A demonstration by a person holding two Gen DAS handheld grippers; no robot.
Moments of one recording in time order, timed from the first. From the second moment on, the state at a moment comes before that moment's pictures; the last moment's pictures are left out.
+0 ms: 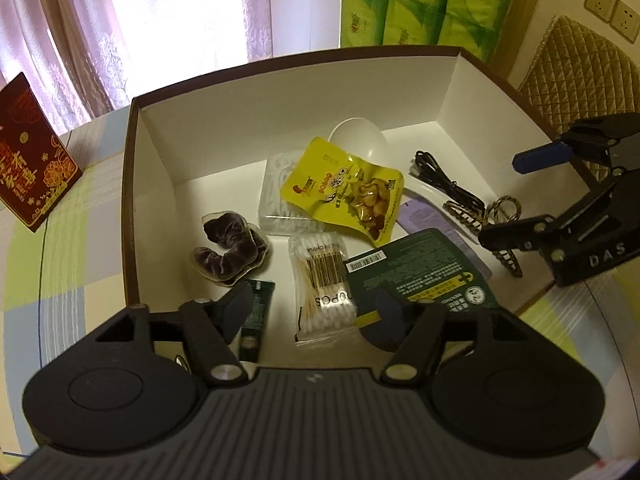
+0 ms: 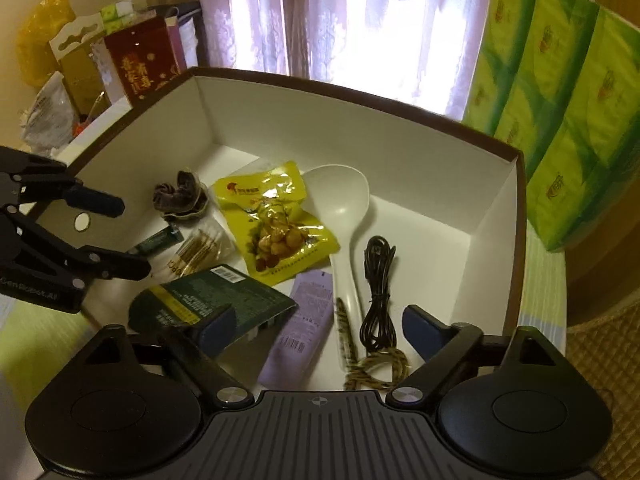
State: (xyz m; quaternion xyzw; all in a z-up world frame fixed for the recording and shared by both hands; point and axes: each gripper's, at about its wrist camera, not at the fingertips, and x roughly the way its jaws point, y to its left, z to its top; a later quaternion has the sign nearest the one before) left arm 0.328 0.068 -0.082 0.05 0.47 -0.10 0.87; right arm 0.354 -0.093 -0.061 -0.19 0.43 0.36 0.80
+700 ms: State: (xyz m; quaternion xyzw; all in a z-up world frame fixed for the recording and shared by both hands) left arm 0.290 0.070 -0.030 0.03 0.41 -0.06 0.91; right arm 0.306 -0.117 -0.029 -0.12 0.42 0.30 0.85
